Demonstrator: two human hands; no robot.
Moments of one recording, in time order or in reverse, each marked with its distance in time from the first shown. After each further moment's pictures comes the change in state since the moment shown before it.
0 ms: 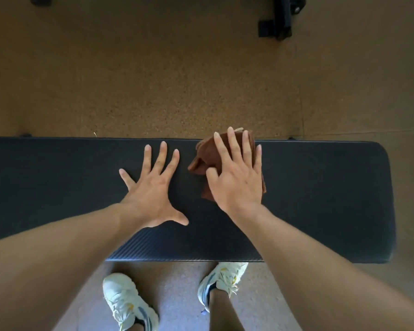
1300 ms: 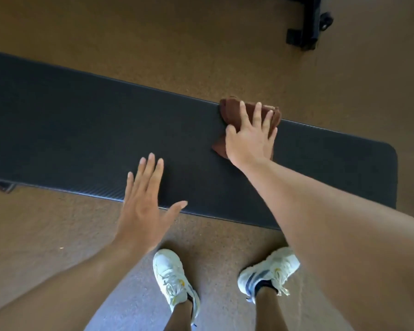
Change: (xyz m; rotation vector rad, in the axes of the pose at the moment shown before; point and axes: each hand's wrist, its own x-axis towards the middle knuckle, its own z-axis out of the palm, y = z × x) left_hand -0.095 -0.065 0.142 -0.495 0.654 0.029; right_hand 0.003 -0.064 0.006 0.032 -0.085 0.172
